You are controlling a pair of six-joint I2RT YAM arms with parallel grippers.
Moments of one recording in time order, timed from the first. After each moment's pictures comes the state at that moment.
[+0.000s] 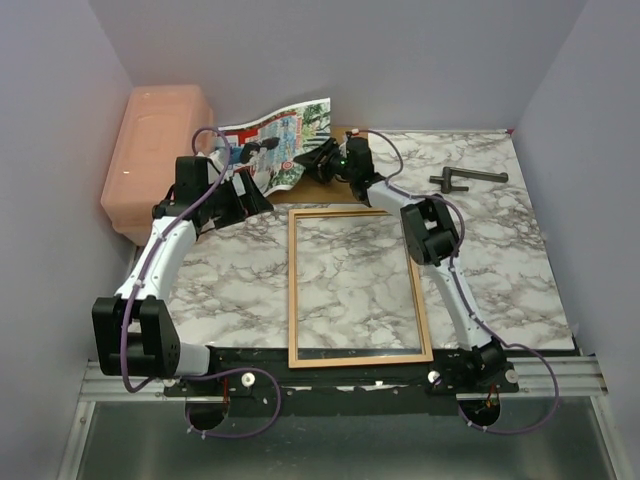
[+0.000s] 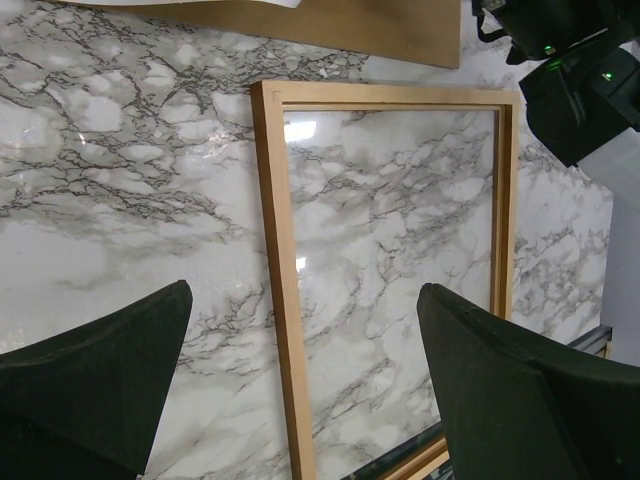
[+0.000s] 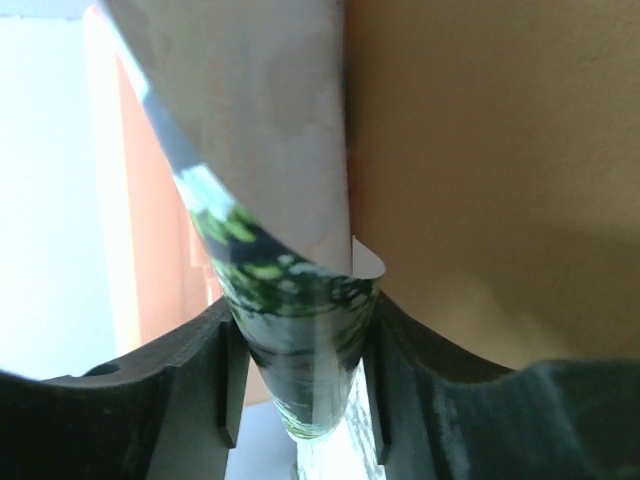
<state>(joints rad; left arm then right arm) -0.04 1.37 1.09 -0.45 0.48 -0.43 0.47 2.70 2.13 0.41 -0.46 1.29</state>
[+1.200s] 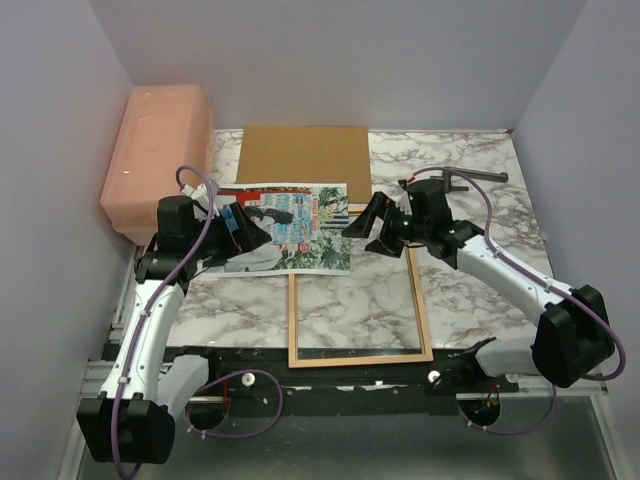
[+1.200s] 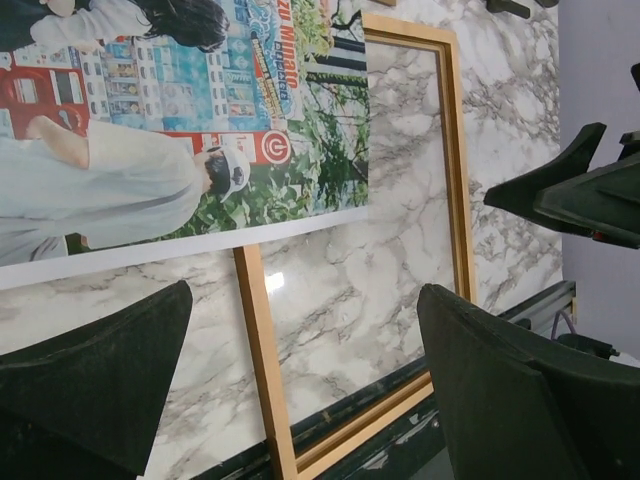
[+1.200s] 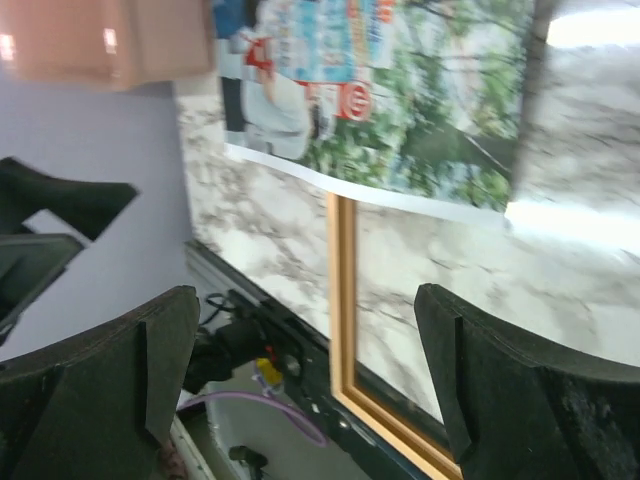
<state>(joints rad) -0.04 0.94 0.84 -0.53 0.54 -0.48 0.51 1.34 0.93 -0.18 -0.41 0.93</state>
